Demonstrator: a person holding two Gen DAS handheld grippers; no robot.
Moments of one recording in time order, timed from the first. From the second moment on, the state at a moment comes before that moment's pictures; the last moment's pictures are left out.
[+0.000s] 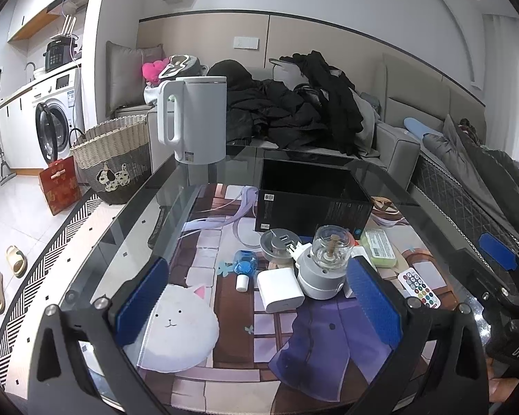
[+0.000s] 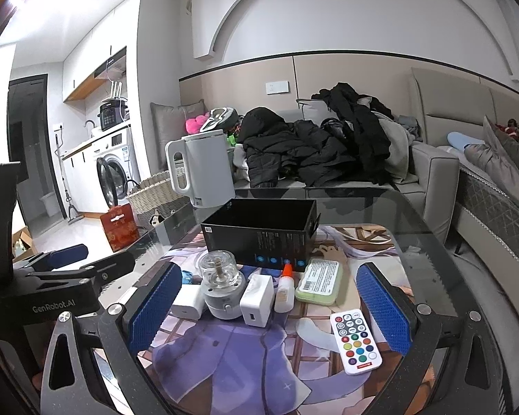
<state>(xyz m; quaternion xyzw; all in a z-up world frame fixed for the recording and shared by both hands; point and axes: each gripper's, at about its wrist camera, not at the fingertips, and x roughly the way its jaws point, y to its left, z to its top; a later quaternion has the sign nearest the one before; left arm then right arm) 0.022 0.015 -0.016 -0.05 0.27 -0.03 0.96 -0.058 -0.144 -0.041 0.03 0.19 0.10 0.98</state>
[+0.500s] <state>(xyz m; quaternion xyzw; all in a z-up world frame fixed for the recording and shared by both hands) 0.073 0.012 -0.052 -0.06 0.37 -0.02 0.93 -0.003 -0.131 -0.052 -0.01 0.29 0.13 0.95</state>
